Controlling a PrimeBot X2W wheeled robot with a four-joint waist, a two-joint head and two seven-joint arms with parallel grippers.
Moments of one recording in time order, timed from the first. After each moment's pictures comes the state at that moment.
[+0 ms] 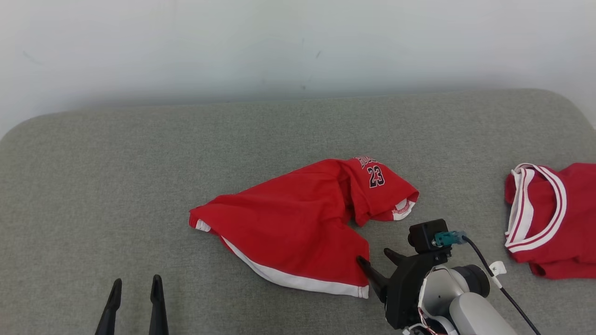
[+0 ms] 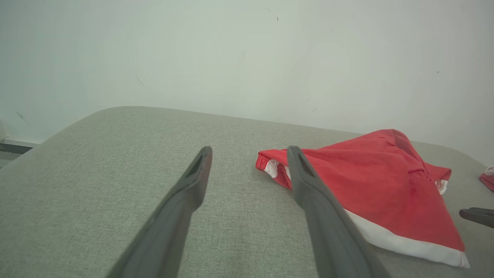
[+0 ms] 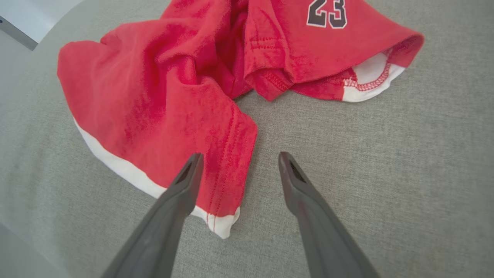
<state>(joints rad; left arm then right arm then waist) 0.14 0.05 0.04 0.00 -0.23 -0.13 -0.26 -0.31 -0.12 0.34 0.38 0.40 0.13 0.39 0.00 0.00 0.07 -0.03</state>
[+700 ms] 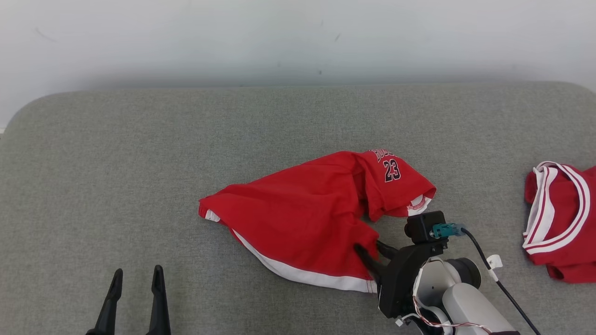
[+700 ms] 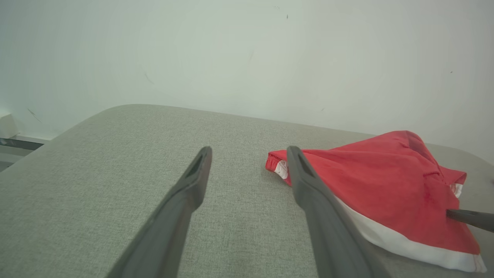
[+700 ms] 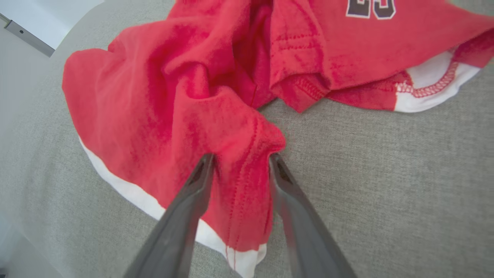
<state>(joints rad) 0.10 0.05 0.03 -0.01 -0.23 -0.13 -0.26 -0.38 -0.10 0.35 0.49 0.49 0.13 0.35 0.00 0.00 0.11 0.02</state>
